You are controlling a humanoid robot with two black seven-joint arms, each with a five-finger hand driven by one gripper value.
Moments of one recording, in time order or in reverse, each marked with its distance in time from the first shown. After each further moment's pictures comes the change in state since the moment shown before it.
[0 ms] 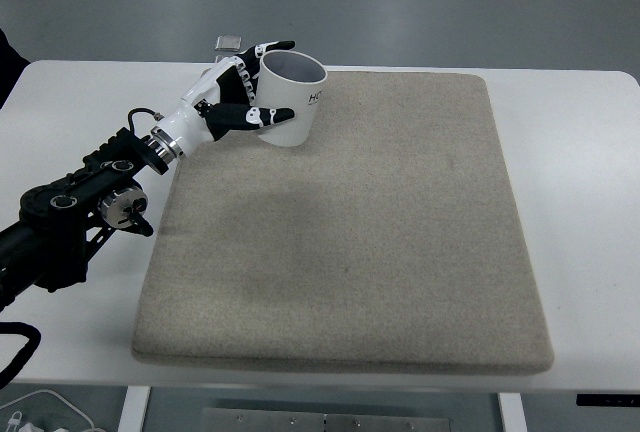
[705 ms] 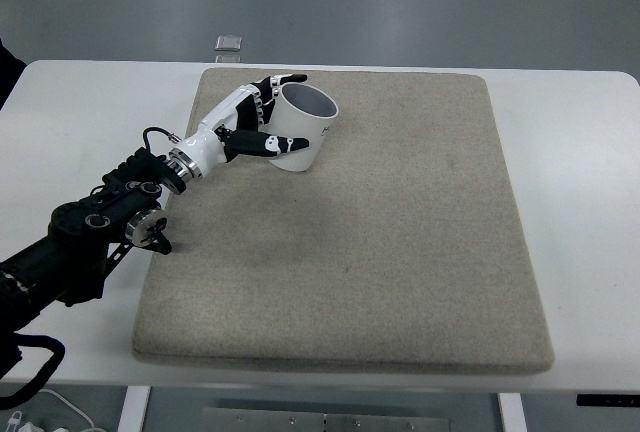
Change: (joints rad) left arm 0.026 -0.093 -0.010 0.061 0.123 0.133 0.001; right arm 0.000 0.000 0.002 0.000 0.000 0.003 0.000
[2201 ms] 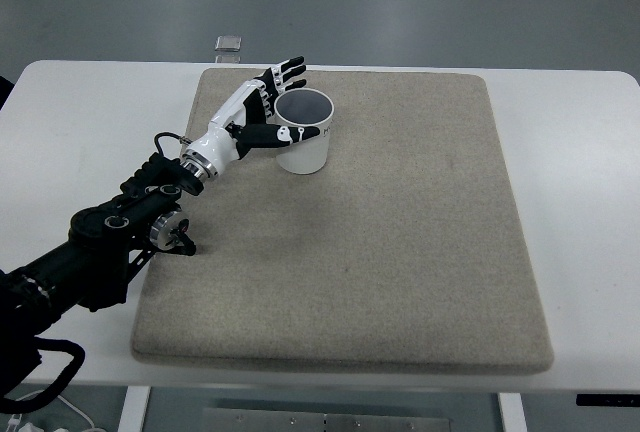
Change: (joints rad) left arm 0.003 -0.050 -0.008 0.006 -0.068 0.094 0.000; right arm 0.000 0.000 -0.003 0.002 0.000 0.004 0.000
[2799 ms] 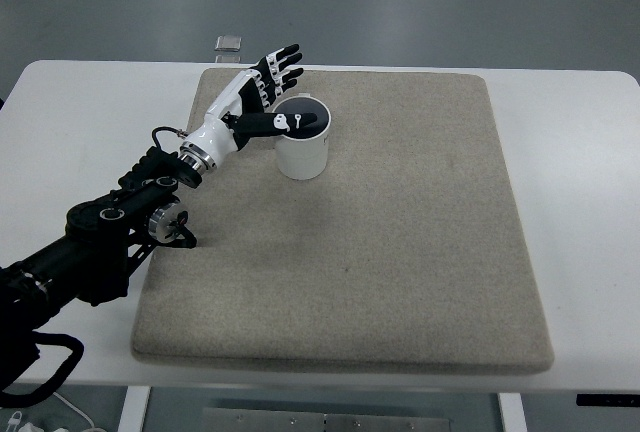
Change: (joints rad) left arm -0.018 0.009 -0.002 -0.009 -0.071 -0.015 0.000; right arm 0.003 0.000 0.001 0.000 -0.004 -0.002 0.003
